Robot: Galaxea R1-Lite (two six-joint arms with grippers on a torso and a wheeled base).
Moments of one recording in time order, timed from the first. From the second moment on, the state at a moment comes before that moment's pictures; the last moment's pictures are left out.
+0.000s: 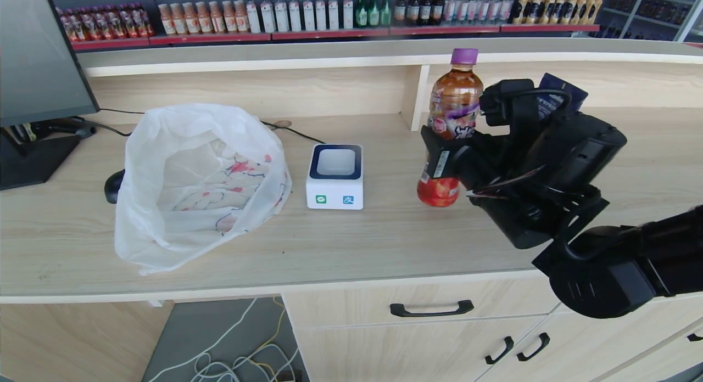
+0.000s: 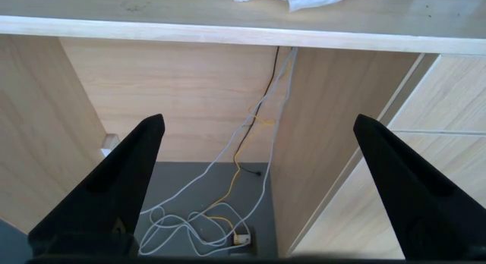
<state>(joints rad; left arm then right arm) 0.00 0.00 0.00 0.00 0.00 0.00 0.60 1.86 -0.97 -1.16 -0.35 -0.10</state>
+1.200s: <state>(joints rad) 0.00 0.00 0.00 0.00 0.00 0.00 0.72 1.54 -0.70 -1.16 -0.35 -0.08</state>
